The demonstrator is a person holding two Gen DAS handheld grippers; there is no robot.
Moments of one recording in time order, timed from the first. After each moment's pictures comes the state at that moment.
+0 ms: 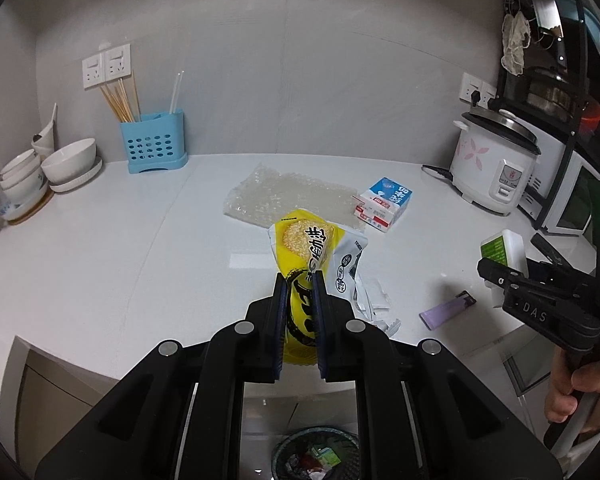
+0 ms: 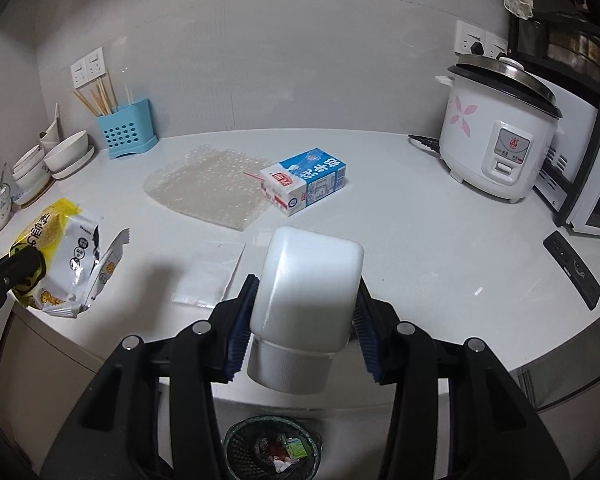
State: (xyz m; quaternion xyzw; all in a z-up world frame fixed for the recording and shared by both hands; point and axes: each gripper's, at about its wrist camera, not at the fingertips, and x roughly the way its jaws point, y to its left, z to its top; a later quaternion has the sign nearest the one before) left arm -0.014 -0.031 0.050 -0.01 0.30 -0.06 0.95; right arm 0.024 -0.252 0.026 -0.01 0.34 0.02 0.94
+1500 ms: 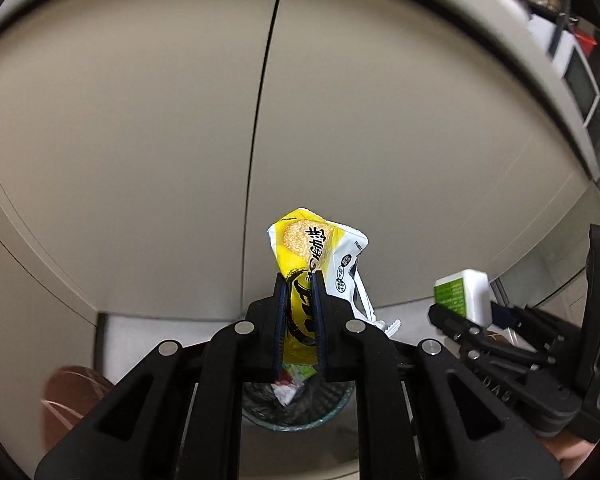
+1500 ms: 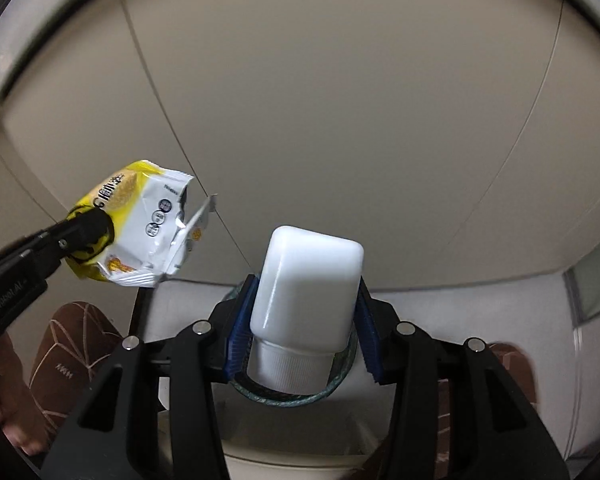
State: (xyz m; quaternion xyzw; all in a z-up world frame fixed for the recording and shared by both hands) left arm -0.115 -0.050 -0.303 -0.07 0.43 -0.10 0.89; right arm -0.119 -0.227 -0.330 0.02 0.47 0.04 0.88
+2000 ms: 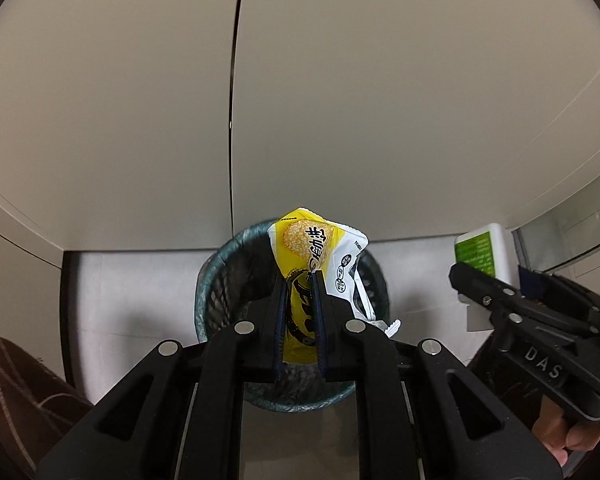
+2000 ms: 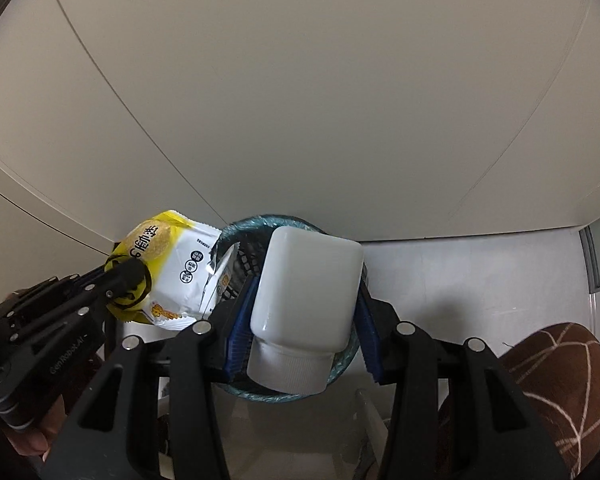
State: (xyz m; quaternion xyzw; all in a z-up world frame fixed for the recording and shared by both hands) left arm -0.066 -0.064 -0.460 -0.06 0.55 -0.10 0.83; right arm -0.070 -0.237 -0.454 0.03 0.55 0.02 0.84
